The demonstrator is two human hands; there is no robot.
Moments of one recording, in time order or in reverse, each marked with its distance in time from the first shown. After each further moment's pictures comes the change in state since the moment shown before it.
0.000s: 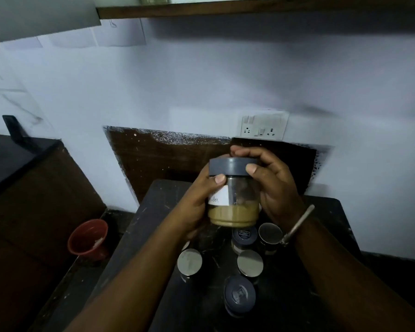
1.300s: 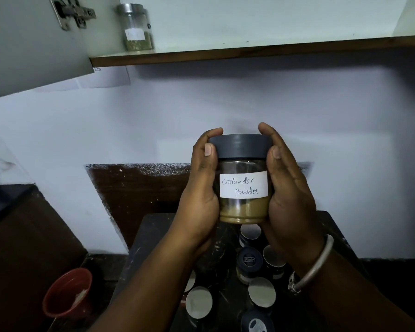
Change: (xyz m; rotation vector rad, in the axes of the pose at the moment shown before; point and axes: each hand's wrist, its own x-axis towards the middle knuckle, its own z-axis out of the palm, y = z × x) left_hand -0.002 0.088 0.035 0.183 0.024 0.256; right_hand -0.013 -0.068 0.083 0.010 0.266 -0.186
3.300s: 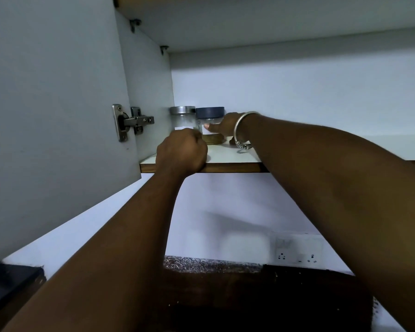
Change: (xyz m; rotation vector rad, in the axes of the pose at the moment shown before) left_hand 0.336 0.117 -0.190 1.519 0.428 0.384; right_hand 0.471 0.019 0.195 -1.463 -0.356 -0.013
